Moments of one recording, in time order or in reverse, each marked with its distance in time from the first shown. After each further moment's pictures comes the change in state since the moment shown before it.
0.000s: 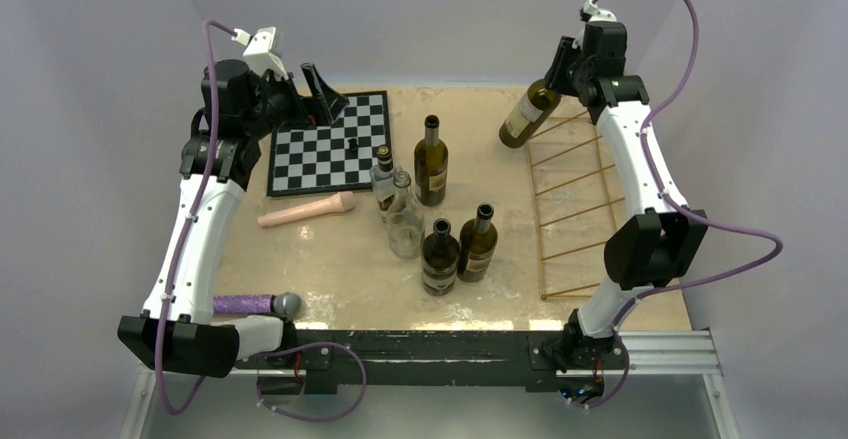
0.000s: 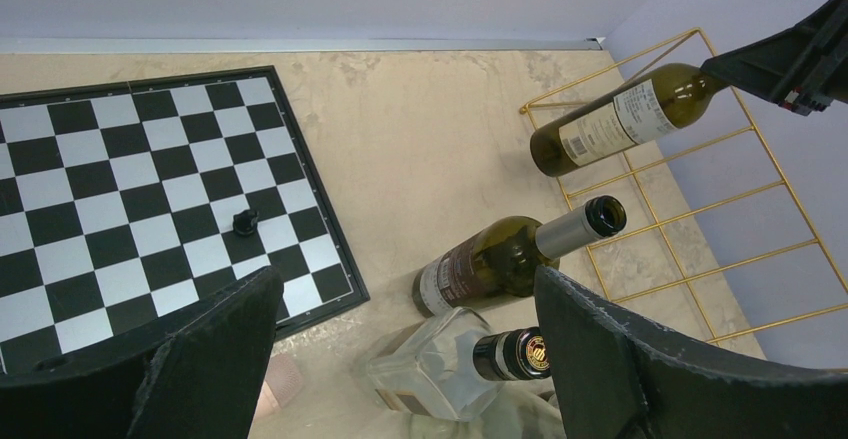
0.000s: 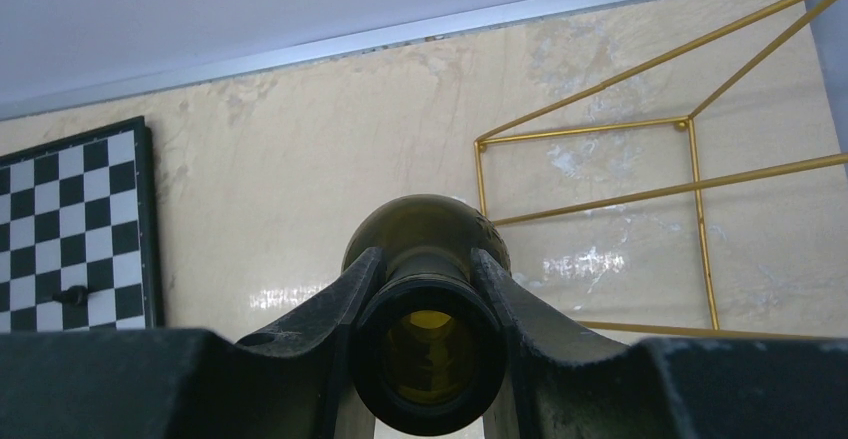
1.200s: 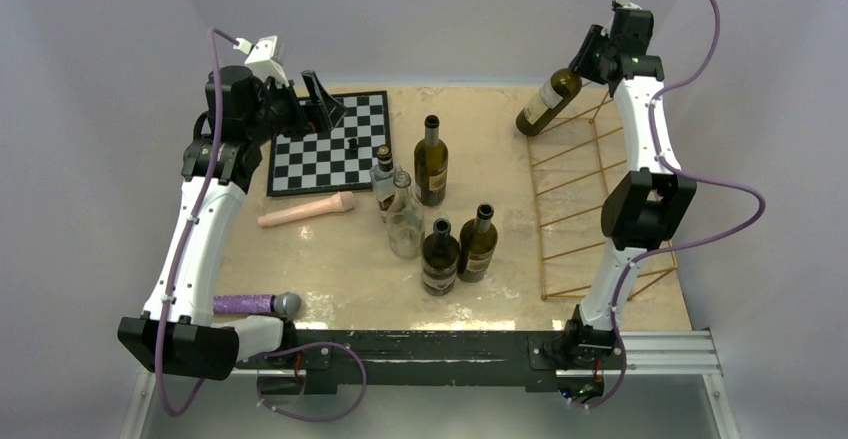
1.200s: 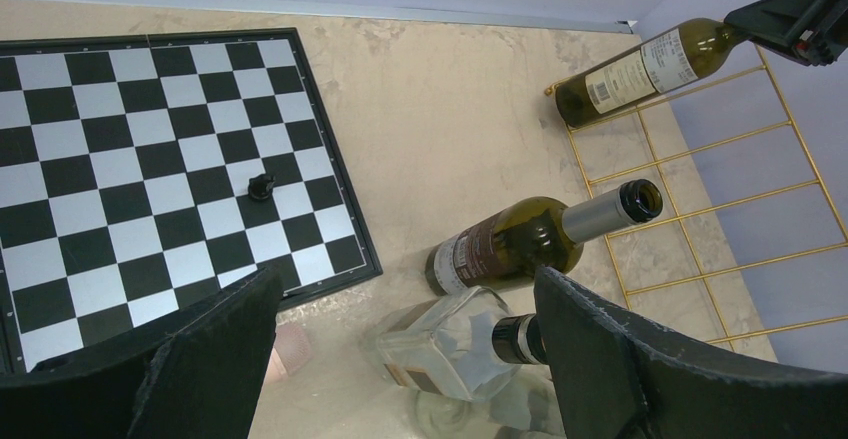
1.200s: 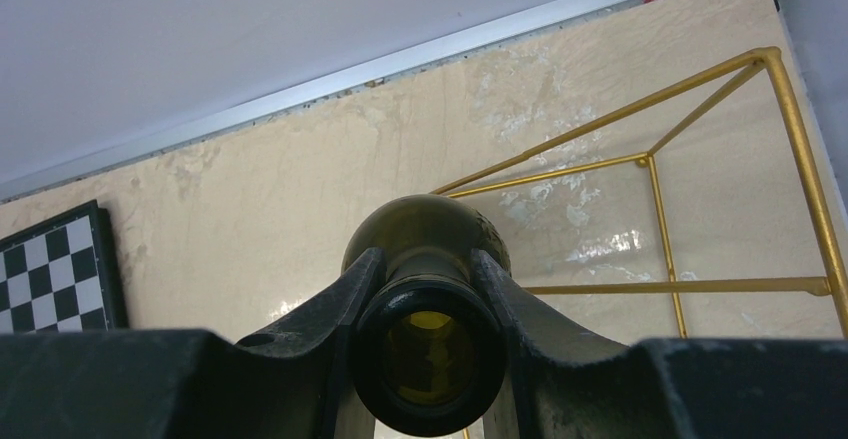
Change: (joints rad) left arm 0.000 -0.012 -0.031 -0.046 -0.045 -0.005; right arm -0.169 0.305 0.307 -0.063 -0.103 0.044
